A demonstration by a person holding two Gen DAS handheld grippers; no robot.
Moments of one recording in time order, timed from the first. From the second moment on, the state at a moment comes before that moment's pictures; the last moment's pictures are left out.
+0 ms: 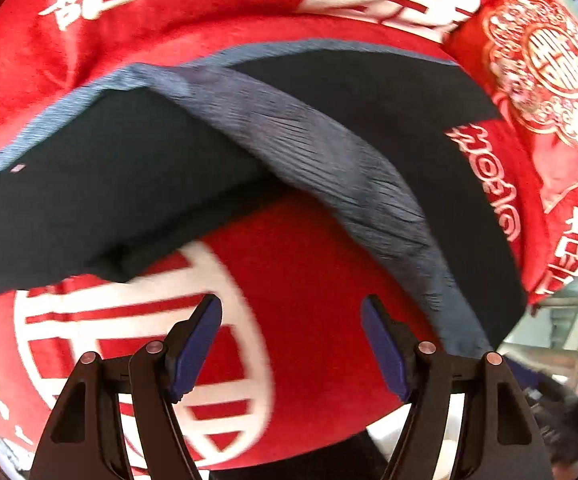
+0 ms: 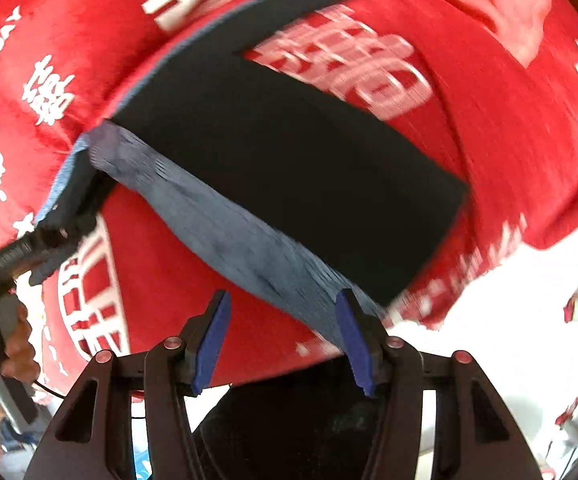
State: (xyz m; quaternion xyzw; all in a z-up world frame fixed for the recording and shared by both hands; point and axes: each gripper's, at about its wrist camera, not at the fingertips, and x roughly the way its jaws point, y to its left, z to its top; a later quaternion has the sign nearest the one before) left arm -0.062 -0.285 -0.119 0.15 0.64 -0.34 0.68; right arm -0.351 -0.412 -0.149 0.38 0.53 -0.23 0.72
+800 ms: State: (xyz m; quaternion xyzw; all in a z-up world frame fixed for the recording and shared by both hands) left arm -0.071 -0.352 -0.147 0.11 0.68 -0.37 0.62; right arm -0.379 -0.449 -0.189 0.50 0.49 -0.09 0.71
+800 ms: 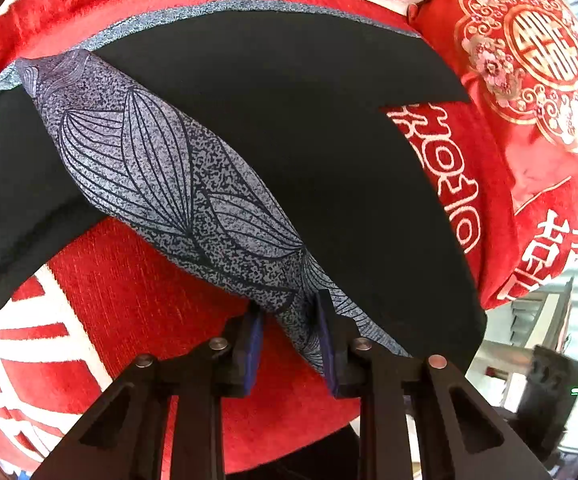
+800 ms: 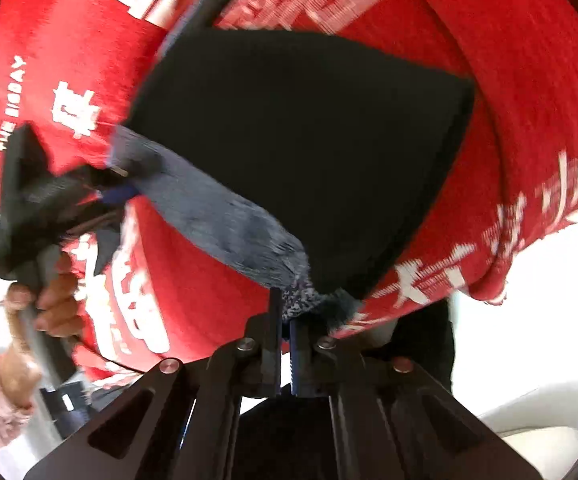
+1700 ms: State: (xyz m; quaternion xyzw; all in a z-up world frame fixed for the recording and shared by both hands) left arm 0.047 -0.437 -0.099 0.15 0.58 -0.24 0.76; right arm -0.116 -0.733 -0.082 0.26 0.52 -0.12 0.80
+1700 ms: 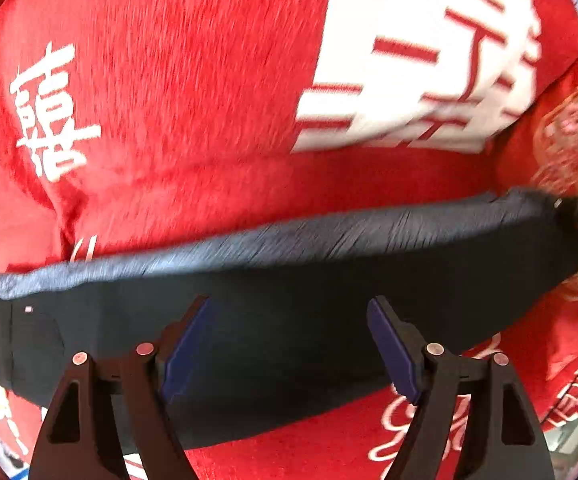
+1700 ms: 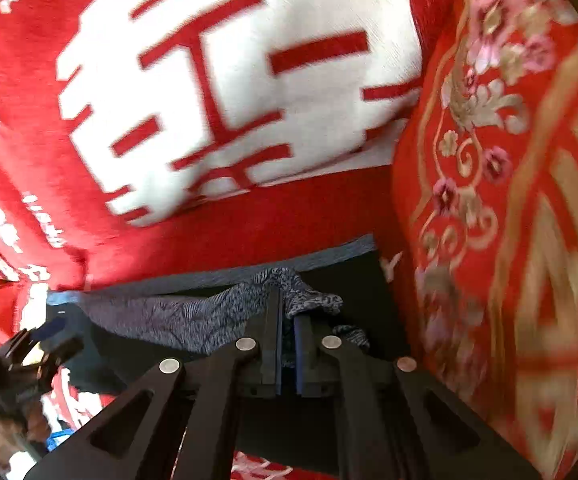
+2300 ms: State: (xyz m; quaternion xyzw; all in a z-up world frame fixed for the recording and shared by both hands) left arm 0.072 -0.472 -0.167 0.19 0.60 -0.18 0.75; right arm -0.105 -0.713 -0.104 0.20 0.56 -0.13 0.79
